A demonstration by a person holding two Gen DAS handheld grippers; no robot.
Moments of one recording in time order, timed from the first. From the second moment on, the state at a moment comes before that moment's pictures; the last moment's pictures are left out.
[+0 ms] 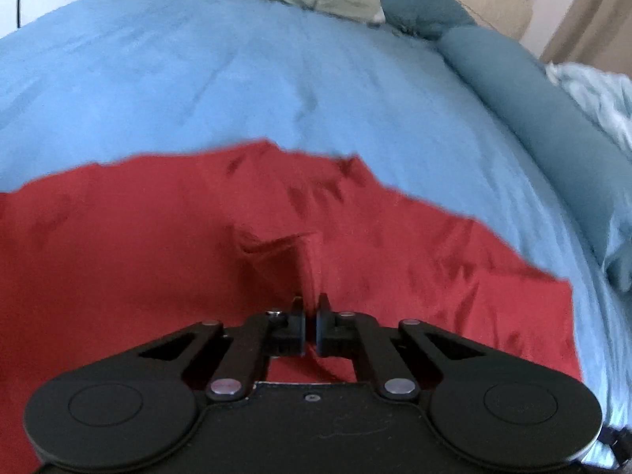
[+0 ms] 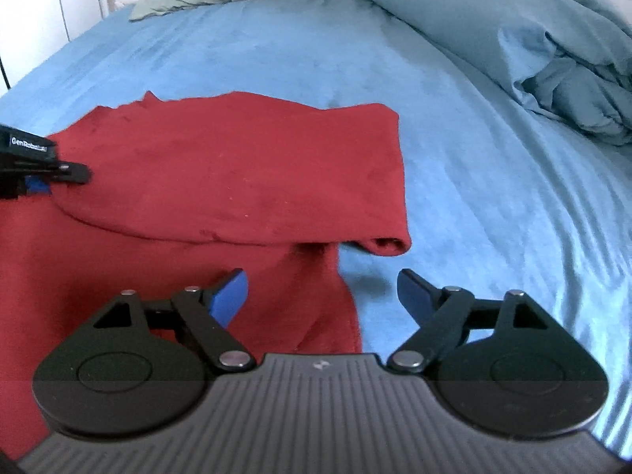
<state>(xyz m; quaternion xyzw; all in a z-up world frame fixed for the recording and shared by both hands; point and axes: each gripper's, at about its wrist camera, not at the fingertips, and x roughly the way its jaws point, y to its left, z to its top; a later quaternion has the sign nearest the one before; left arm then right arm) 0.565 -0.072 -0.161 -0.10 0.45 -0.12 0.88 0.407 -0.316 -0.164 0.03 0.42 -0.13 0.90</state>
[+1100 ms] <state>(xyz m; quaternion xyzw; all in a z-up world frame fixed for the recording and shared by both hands) 0.482 0.051 -0.138 -0.07 0.41 0.03 0.91 0.437 -0.350 -0.136 -0.01 0.43 -0.08 0.90</state>
